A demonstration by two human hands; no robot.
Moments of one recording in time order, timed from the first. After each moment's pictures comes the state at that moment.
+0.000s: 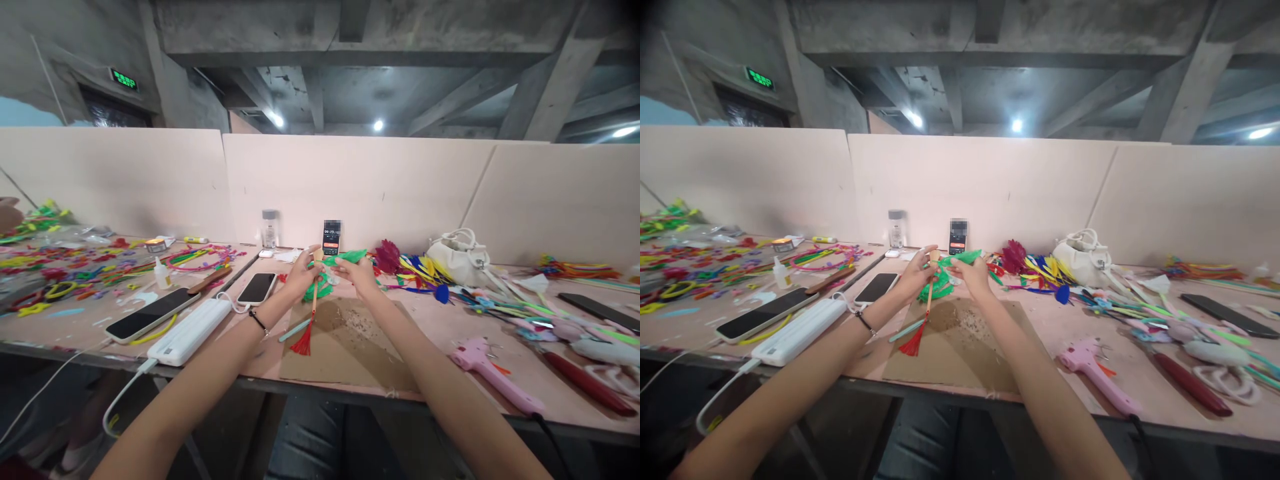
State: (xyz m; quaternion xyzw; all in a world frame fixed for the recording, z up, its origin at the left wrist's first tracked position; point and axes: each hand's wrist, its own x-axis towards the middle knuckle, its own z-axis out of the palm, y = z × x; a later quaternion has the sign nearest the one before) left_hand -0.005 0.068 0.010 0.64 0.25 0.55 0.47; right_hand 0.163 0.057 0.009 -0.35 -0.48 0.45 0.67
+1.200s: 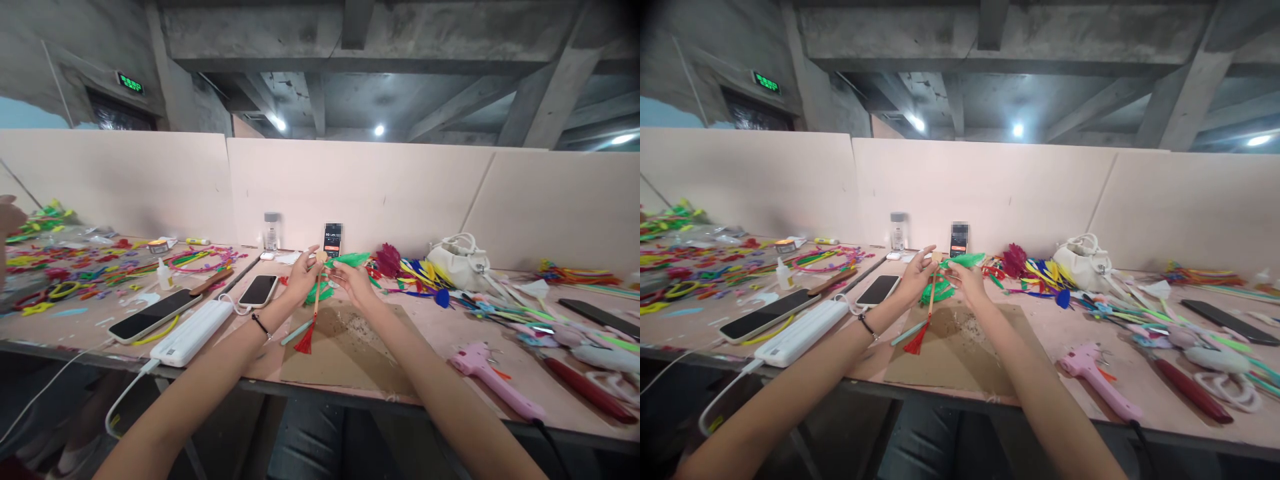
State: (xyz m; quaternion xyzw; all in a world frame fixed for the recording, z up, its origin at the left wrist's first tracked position) left_hand -0.004 0.065 0.010 0.64 0.23 0.58 0.45; right_hand 0.149 0.054 0.002 -0.29 -0.45 0.50 0.68
